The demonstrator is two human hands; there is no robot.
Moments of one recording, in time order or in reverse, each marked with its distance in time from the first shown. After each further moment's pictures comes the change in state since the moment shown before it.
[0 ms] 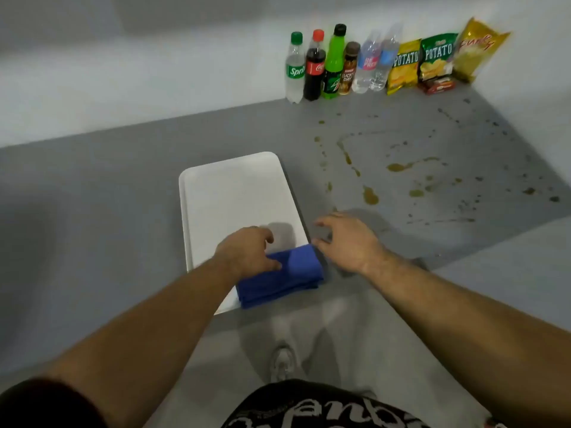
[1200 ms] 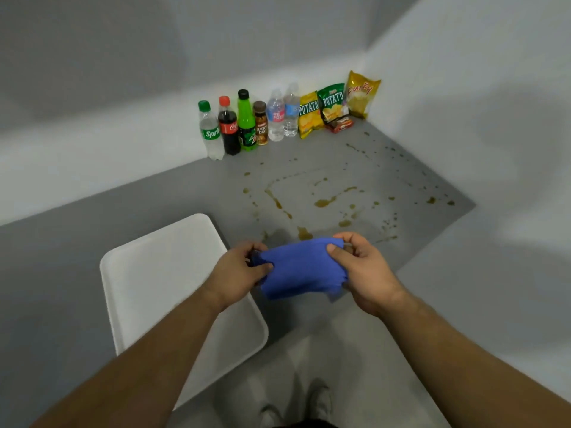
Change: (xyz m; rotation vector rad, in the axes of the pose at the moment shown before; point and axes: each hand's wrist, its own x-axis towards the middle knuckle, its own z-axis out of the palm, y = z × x) left_hand 0.039 0.107 -0.036 -0.679 0.005 0.233; right_hand -0.056 0.072 -0.064 1.315 0.450 0.310
